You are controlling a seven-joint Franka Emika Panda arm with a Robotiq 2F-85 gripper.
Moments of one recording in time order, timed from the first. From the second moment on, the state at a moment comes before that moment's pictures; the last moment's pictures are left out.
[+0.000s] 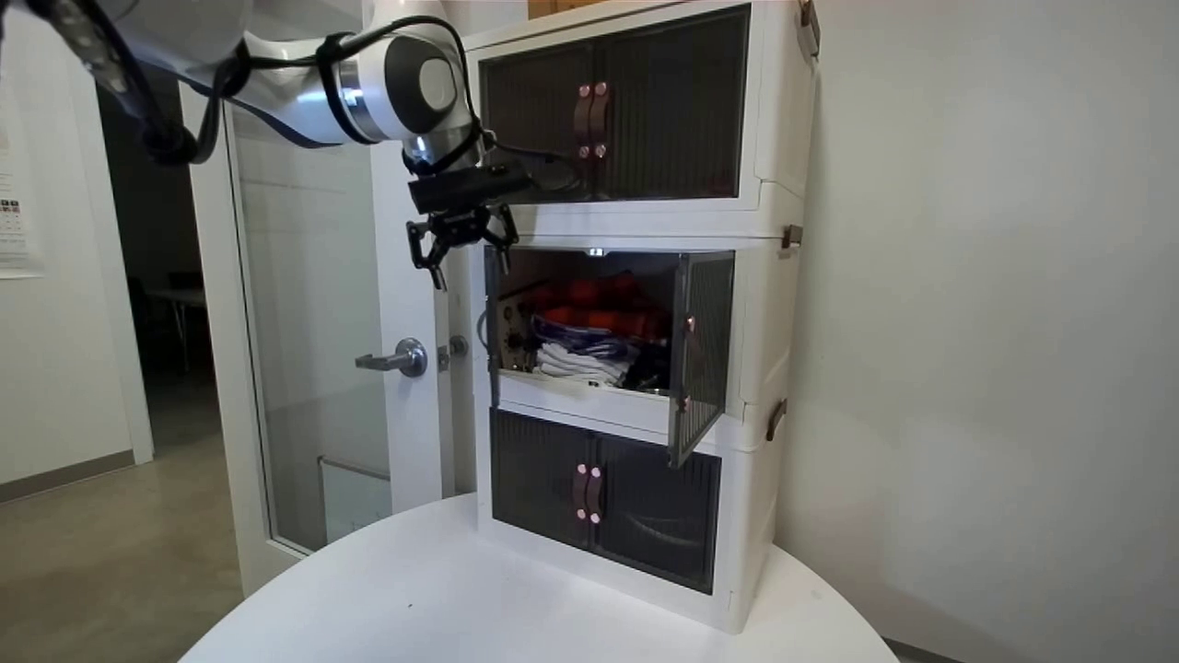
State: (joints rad) arm -0.03 0.69 0.33 -0.92 -0.27 2.02 -0.62
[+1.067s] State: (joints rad) arm 0.03 0.57 0.33 -1.08 -0.28 2.13 -0.06
